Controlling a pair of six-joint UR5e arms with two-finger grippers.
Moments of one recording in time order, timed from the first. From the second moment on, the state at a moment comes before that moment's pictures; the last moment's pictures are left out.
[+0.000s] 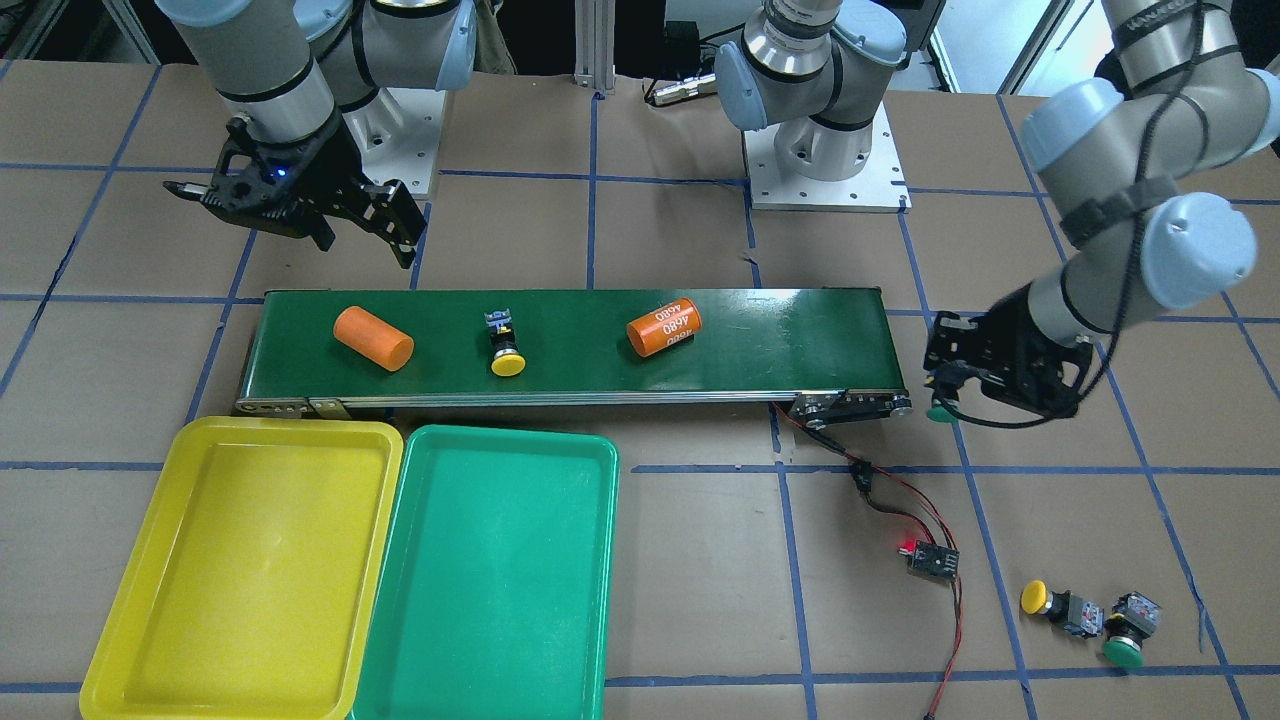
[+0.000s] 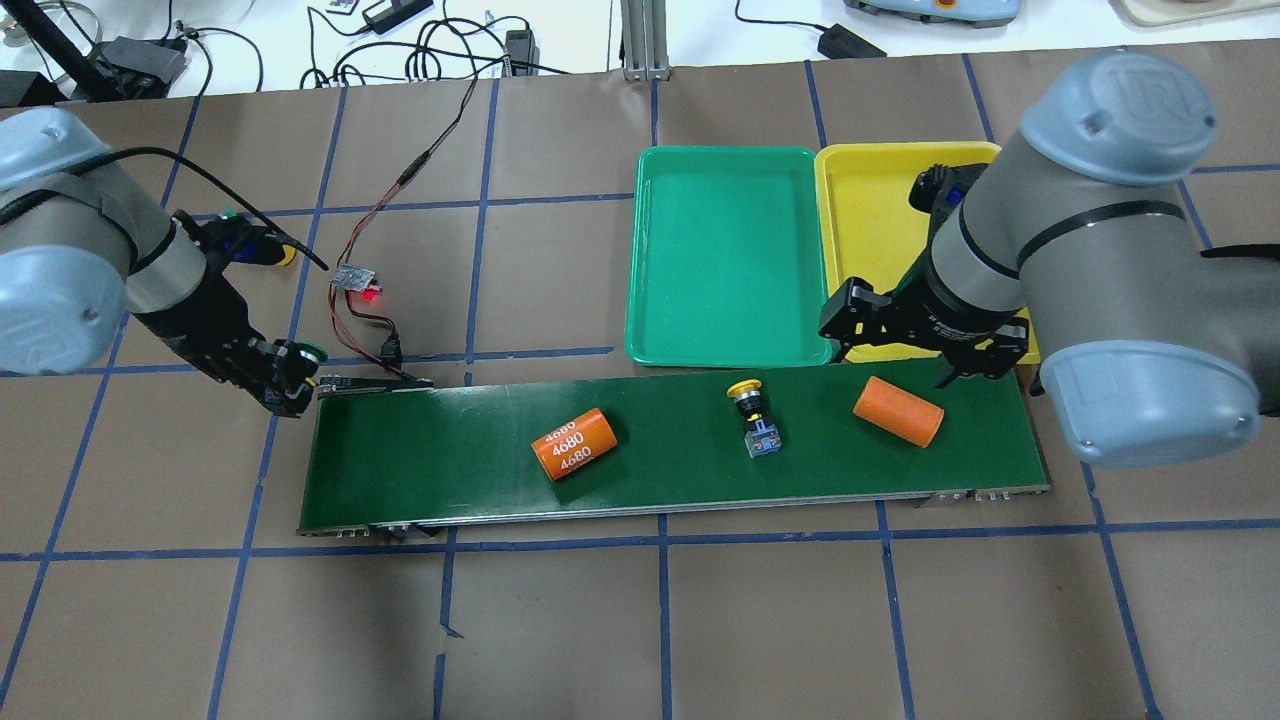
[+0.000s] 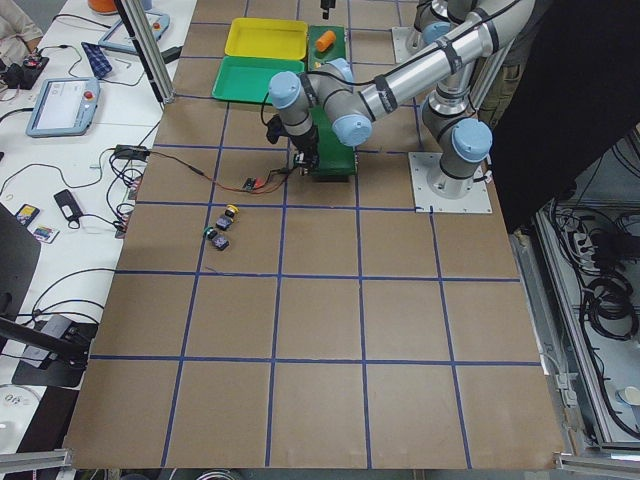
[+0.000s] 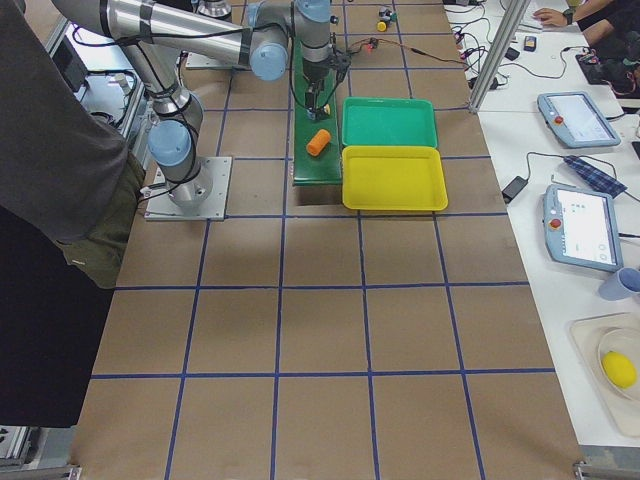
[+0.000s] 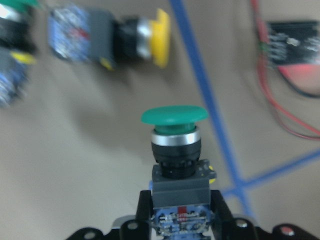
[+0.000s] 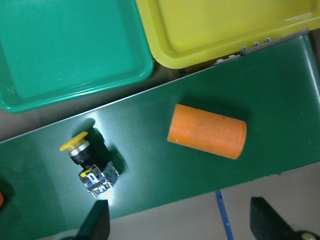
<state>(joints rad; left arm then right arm) -1.24 -1.64 -1.98 -1.36 1.54 0.58 1.61 -1.68 1.99 -1.92 -1.46 0.29</state>
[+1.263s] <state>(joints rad) -1.41 -1.57 -2.05 -1.26 1.53 0.28 1.71 -1.41 2.04 -2.06 -1.51 0.29</state>
